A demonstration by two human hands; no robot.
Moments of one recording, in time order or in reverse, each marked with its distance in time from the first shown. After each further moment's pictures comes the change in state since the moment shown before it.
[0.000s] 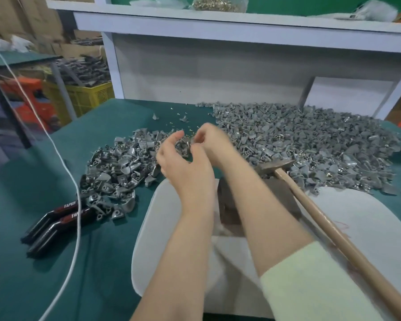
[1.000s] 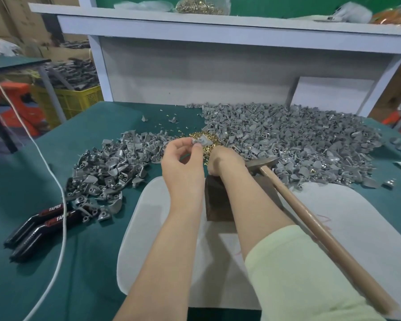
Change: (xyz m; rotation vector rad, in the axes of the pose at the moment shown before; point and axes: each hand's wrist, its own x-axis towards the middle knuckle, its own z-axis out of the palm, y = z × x) left_hand -0.007 -0.006 0.004 -0.092 -0.195 -0.028; right_hand 0.014 0.054 -0.004 -0.560 -0.105 0.275
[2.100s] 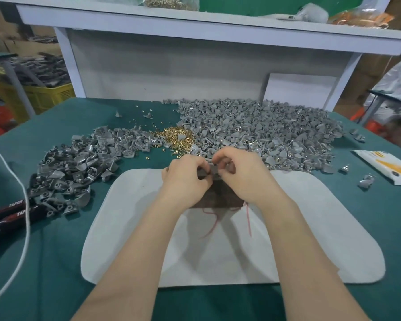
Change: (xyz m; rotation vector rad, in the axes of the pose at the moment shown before) left_hand -0.027 -0.003 0.013 0.974 -0.648 0.211; right_hand -0.109 0.096 -0.020 0.388 0.343 -0.374
